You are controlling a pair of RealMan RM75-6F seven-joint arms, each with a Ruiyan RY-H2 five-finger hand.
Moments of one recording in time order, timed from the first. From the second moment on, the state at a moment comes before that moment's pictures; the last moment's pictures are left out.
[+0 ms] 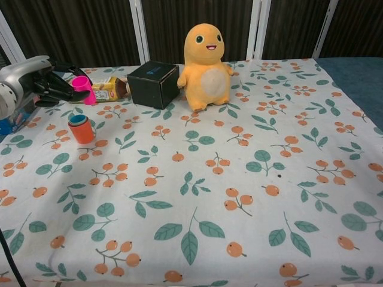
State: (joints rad) left arm -0.63 -1.52 -0.40 -1.43 0.93 0.94 -0.18; right arm 0.00 -0.91 -0.13 -1.61 -1.76 1.54 0.23
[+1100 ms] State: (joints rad) left arm -0.66 -1.56 -0.36 -1.24 0.90 0.87 -0.16; right arm -0.01 -0.91 -0.12 -1.62 -1.75 1.54 0.23
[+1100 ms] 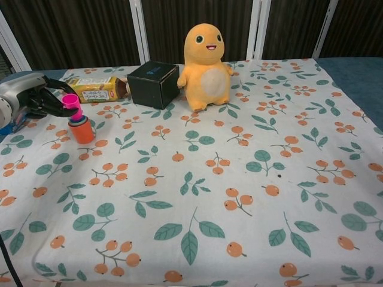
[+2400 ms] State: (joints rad) left arm -0.33 -1.36 0.02 -1.43 1.66 1.40 -0.19; right arm -0.01 -0.92 -0.13 -1.62 -1.76 1.54 0.19
